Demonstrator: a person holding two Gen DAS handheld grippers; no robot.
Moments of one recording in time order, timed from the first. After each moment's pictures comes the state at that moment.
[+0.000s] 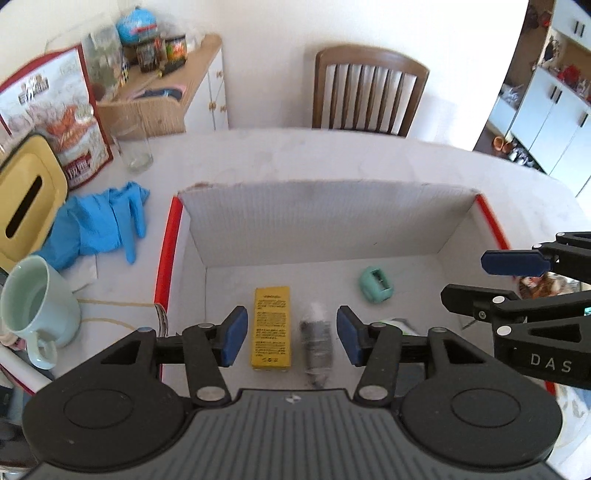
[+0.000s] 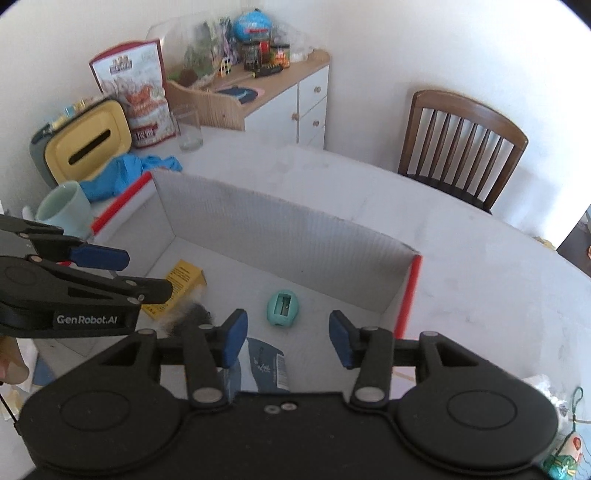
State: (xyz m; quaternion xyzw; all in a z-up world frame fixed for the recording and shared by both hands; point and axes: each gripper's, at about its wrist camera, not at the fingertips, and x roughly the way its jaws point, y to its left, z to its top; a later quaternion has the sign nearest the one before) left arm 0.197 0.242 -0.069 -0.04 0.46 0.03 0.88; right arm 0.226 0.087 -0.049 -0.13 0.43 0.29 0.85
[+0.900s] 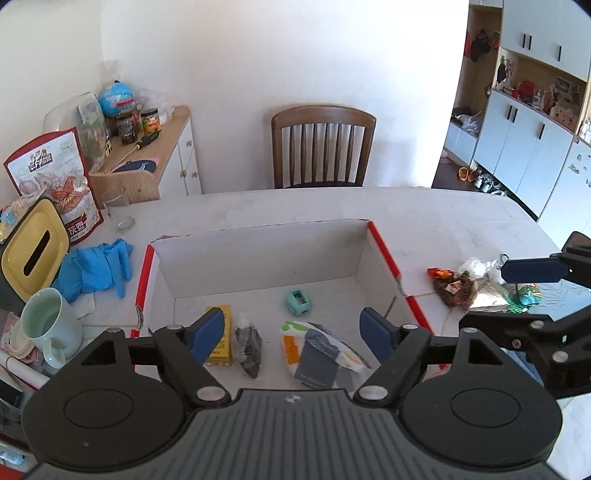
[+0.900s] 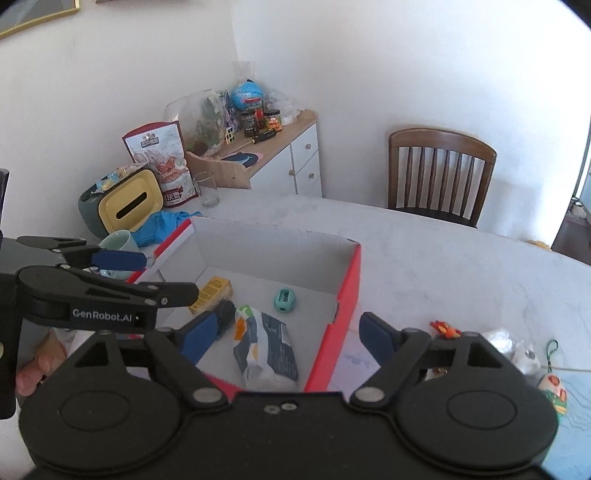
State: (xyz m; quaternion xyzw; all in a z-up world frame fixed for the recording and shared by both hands) left arm 0.116 0.174 -0.008 -0.01 0.37 0.00 0.93; right arm 0.143 -0.019 0.012 -0.04 0.36 0.30 0.88
